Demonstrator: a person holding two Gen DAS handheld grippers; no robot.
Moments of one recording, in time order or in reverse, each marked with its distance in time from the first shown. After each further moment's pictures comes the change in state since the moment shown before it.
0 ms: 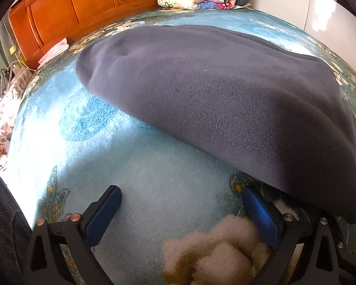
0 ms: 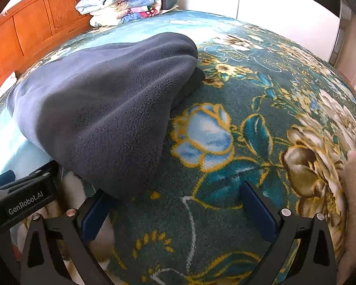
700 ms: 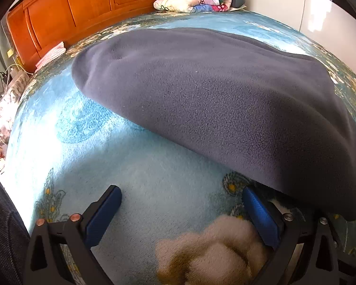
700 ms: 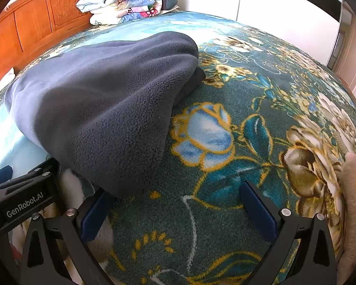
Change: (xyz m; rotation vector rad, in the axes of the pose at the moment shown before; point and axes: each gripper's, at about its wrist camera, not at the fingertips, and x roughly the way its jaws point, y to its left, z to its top) left arm -0.009 -0.006 0.002 0.008 -0.015 -0.022; right arm 0.001 0.003 -0.001 -0.012 -0.012 -0.021
